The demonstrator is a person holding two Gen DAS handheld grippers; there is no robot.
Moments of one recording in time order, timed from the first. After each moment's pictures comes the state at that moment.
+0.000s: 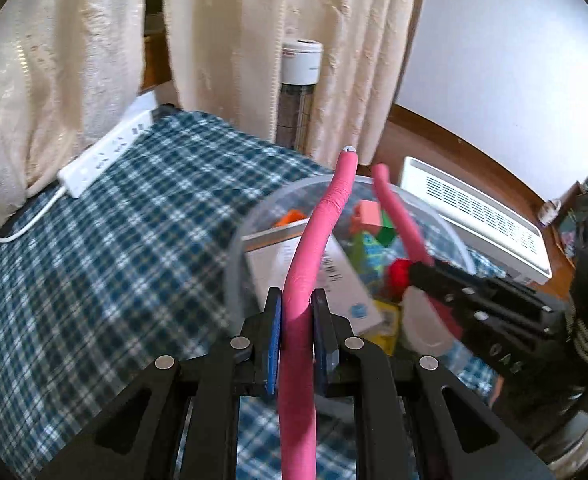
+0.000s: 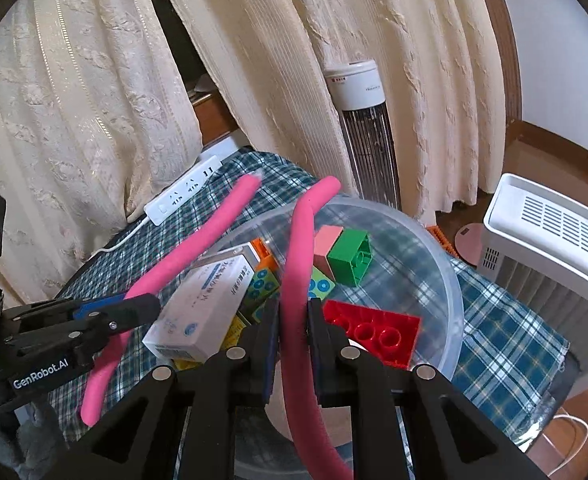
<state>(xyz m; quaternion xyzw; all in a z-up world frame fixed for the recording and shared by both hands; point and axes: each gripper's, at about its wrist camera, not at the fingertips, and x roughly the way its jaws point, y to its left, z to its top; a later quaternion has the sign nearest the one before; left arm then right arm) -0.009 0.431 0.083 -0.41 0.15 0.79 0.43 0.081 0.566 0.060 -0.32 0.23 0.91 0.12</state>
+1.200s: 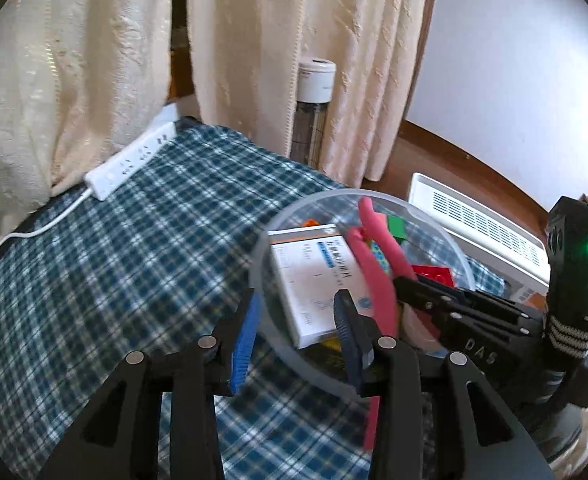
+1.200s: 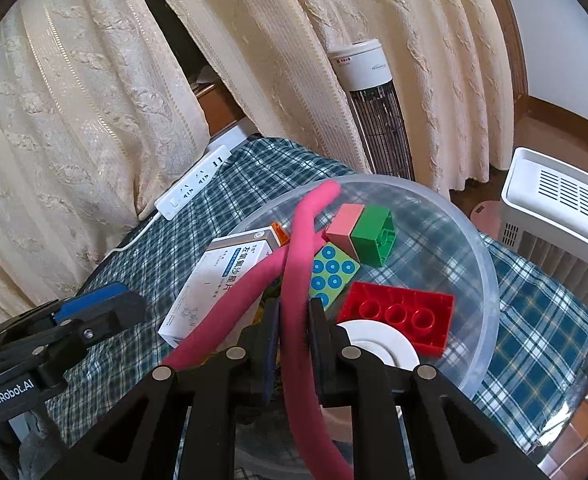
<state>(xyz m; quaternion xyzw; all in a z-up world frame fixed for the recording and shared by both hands) -0.001 0.397 0.103 -0.39 0.14 0.82 0.40 0.076 0.556 0.055 -0.33 0.28 0.90 0.10</state>
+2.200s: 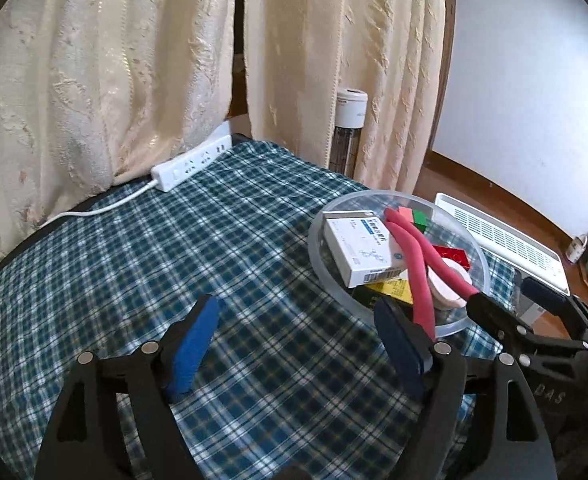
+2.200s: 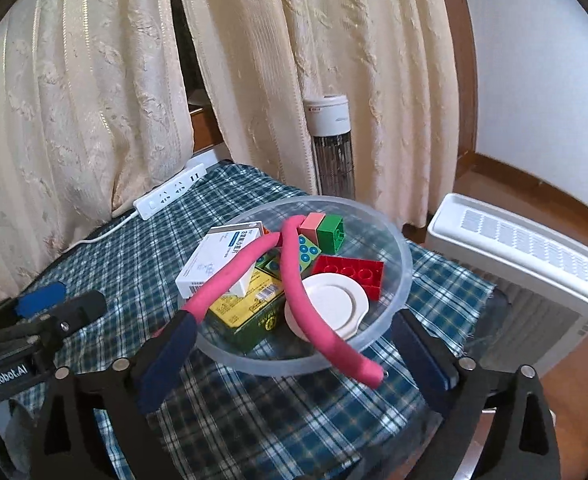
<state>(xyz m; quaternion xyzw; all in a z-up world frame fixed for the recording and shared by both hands) 0.035 0.317 0.105 -0.33 0.12 0.86 0.36 0.141 0.477 0.092 -0.29 0.16 0.91 0.24</state>
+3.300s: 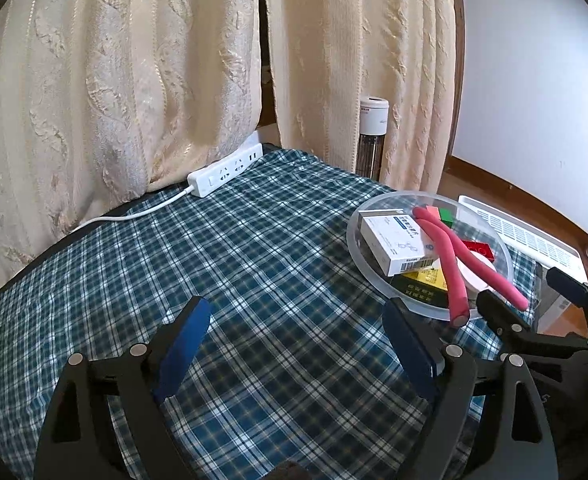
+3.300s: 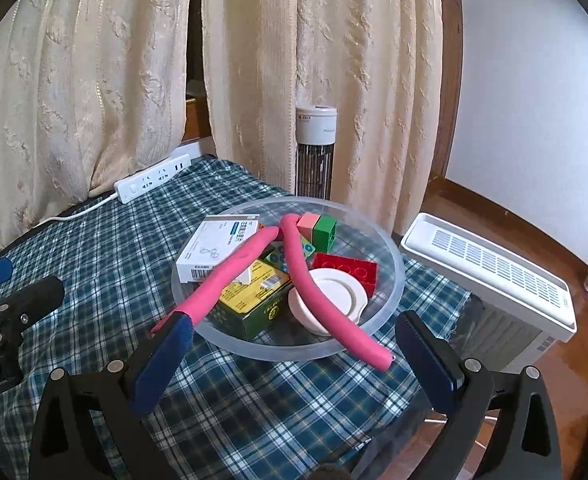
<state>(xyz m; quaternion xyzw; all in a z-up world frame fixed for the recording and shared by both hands) 0.038 0.286 0.105 -0.31 0.13 0.88 0.33 0.131 0.443 0.092 -0.30 0.09 0.90 0.30</state>
